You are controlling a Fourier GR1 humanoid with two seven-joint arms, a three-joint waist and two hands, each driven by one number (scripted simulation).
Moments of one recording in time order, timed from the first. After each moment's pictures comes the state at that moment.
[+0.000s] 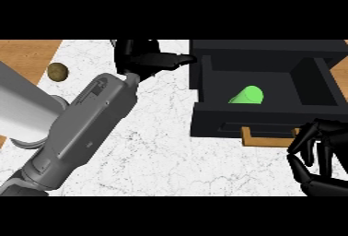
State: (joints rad) left arm -0.98 0.21 -0.41 -0.92 0.79 0.42 -0.36; right arm -0.04 -0.26 -0.09 -2.11 -0.17 0.38 0.17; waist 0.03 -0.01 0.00
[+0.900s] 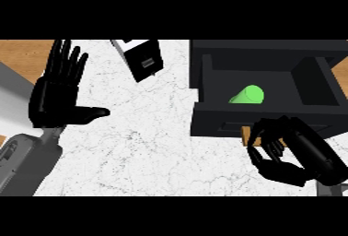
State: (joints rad) left arm -0.40 0.51 -0.29 -1.43 0.85 0.26 -0.32; right arm -0.08 -0.34 0.14 -1.90 0.43 0.33 -0.04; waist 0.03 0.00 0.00
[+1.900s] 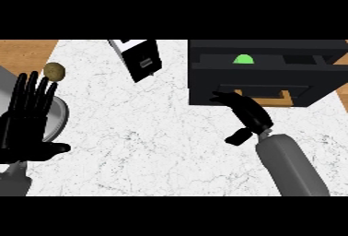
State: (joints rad) left arm -0.11 0.53 -0.11 -1.46 0.81 -0.02 -0.38; right arm -0.46 -0.20 0.19 -1.00 0.82 0.04 -0.30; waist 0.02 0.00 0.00
